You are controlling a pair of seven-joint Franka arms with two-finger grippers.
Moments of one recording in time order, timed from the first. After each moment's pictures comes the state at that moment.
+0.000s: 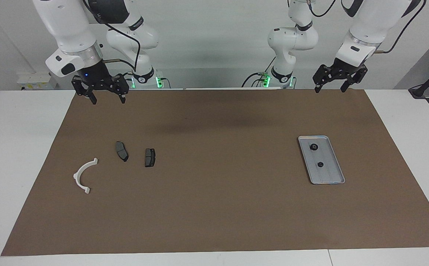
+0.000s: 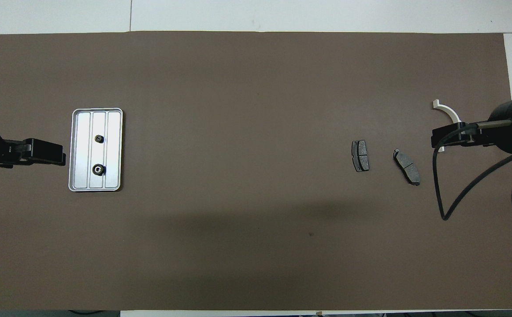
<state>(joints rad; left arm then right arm) -0.12 -0.12 -0.01 -1.69 -0.02 1.55 -0.10 0.01 -0.07 0.05 -1.69 0.02 1.64 0.07</state>
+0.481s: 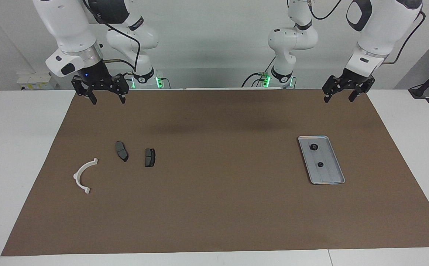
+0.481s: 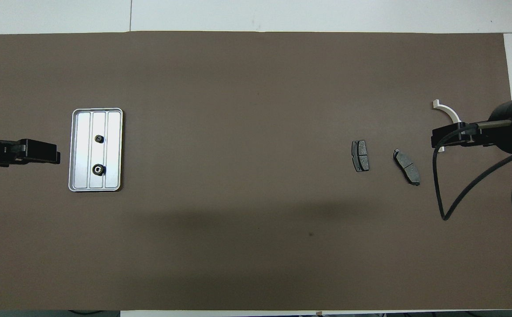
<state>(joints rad) -0.04 -0.16 0.01 -1.89 -0.02 1.79 0.00 0.01 -0.07 0.05 -1.69 0.02 1.64 0.07</state>
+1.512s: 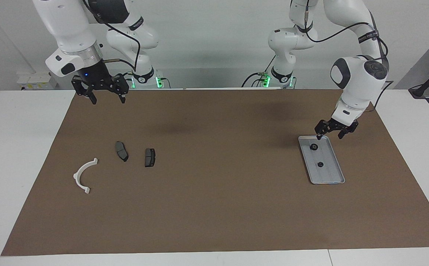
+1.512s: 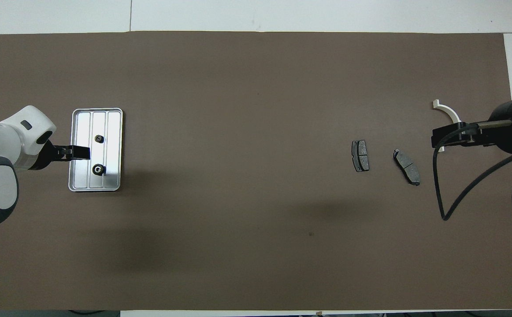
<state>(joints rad) 0.02 0.00 0.01 -2.17 -0.02 2.24 0.07 0.01 -0.07 0.05 -1.69 0.02 1.64 0.07</state>
